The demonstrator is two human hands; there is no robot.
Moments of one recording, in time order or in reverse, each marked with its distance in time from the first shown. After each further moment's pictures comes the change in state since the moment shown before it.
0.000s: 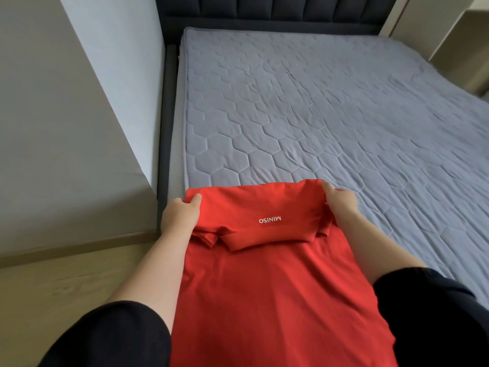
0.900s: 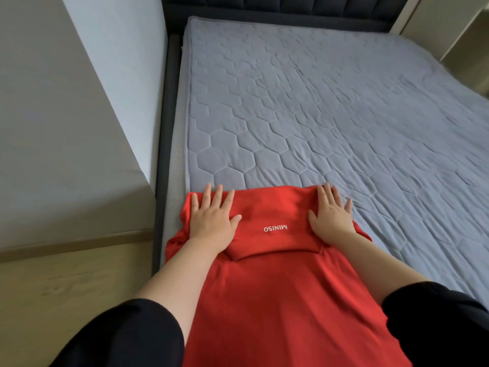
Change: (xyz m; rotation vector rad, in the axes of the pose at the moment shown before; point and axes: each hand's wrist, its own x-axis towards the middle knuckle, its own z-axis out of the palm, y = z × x) left_hand -0.012 0.004 0.048 0.747 -0.031 0.705; right_hand -0.009 0.027 0.031 -0.907 -0.086 -0.590
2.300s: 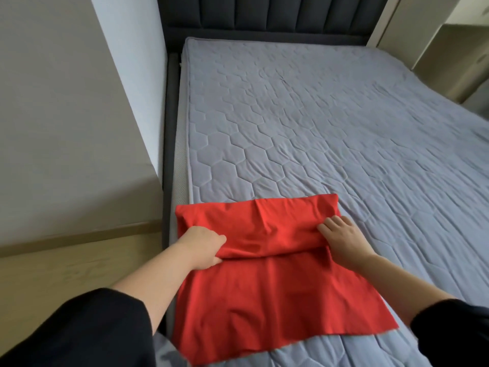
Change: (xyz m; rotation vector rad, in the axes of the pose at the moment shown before) left_hand -0.116 -0.006 -0.047 0.289 -0.333 0.457; right_hand -0.125 0.072 -0.017 -0.281 0.294 -0.557
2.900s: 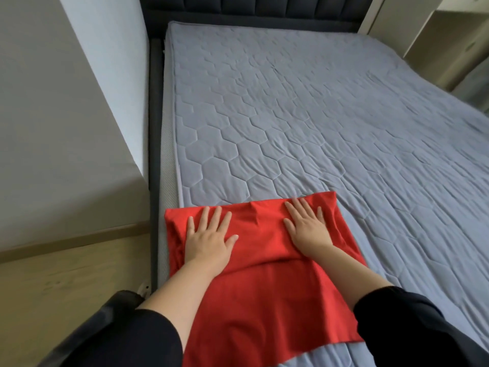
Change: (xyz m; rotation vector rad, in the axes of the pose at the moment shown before) left_hand 0.051 0.023 0.040 -0.283 0.270 -0.397; right_hand 0.062 -0.055 0.033 0.310 -0.323 0.466
